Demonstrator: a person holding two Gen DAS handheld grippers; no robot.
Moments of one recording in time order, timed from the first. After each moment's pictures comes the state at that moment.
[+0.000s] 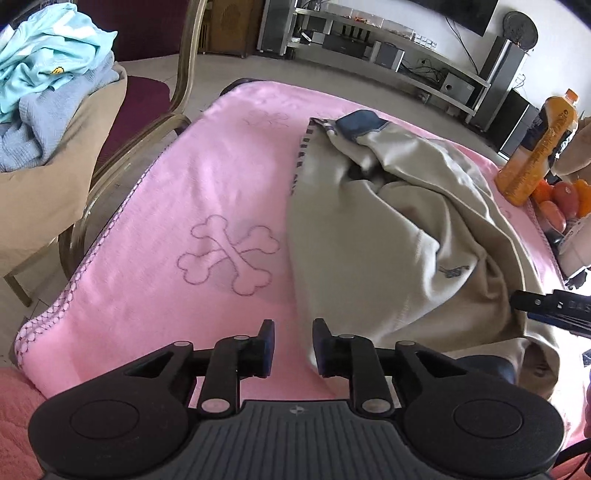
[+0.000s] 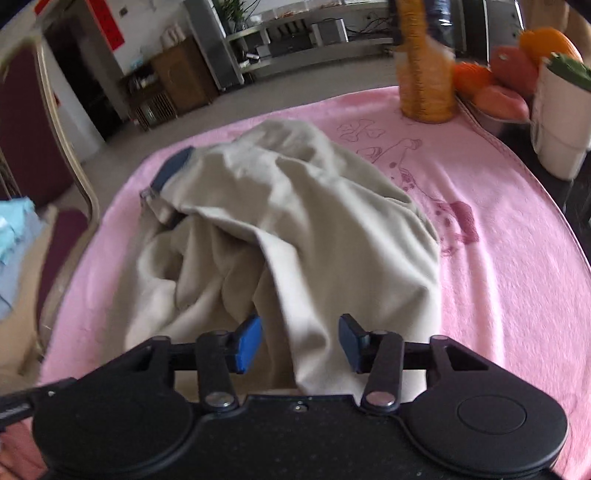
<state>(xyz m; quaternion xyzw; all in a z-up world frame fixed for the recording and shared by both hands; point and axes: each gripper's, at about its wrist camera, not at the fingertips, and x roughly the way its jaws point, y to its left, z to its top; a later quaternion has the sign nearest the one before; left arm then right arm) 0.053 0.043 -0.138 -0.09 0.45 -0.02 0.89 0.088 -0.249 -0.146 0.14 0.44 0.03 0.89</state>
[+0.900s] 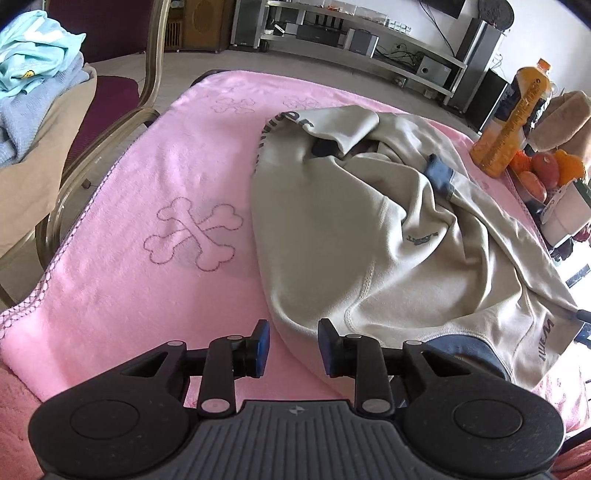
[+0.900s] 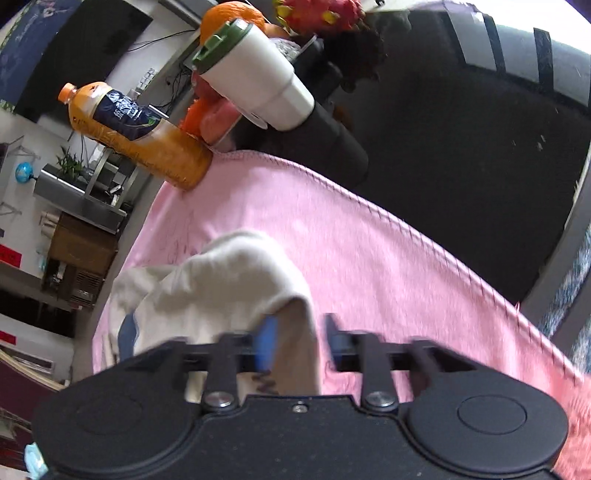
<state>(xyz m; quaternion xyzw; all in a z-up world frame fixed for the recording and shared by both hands) 0.040 0.021 -0.143 -0.08 0.46 -0.05 0.88 -0.027 -0.438 -0.164 0.47 0.37 -0.16 0.79</state>
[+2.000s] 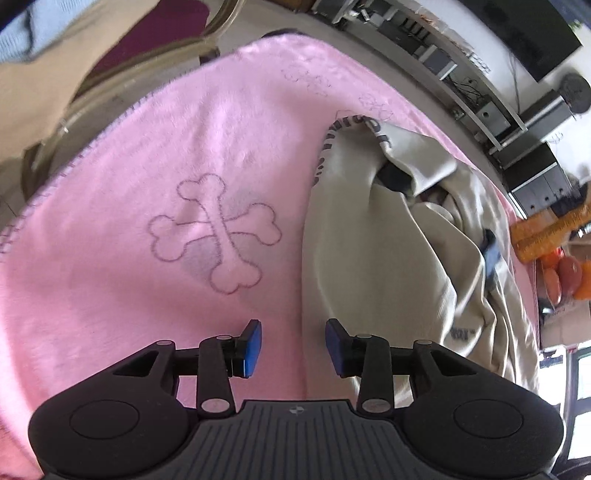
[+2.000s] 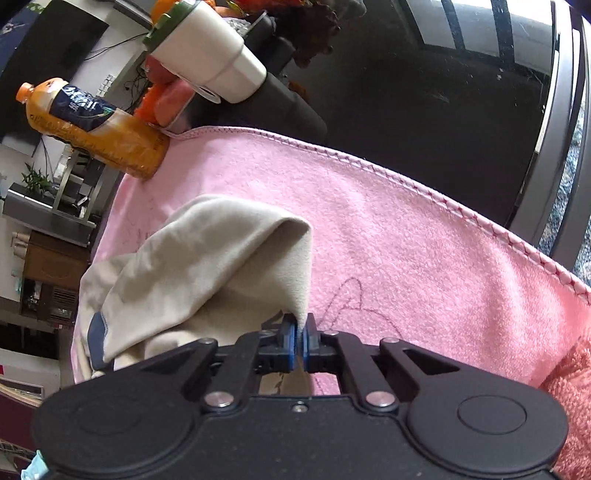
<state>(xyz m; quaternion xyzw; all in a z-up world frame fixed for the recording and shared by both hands) 0.109 0.065 -0.173 -0.26 0.50 0.00 0.83 -0.028 -0.413 -0.190 0.49 0.39 -0.21 0.75</state>
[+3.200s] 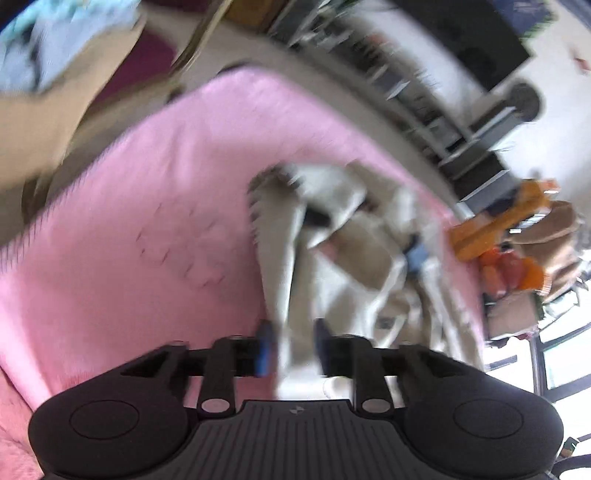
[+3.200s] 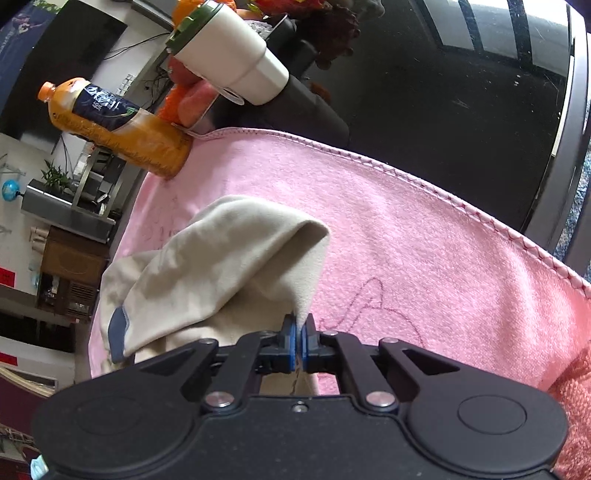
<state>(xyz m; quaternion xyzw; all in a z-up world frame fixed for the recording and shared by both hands) 0.063 0.069 -0.134 -0.27 0.47 -0.06 0.84 -0.026 -0.411 -0.183 0.49 0.38 -0.18 0.77</state>
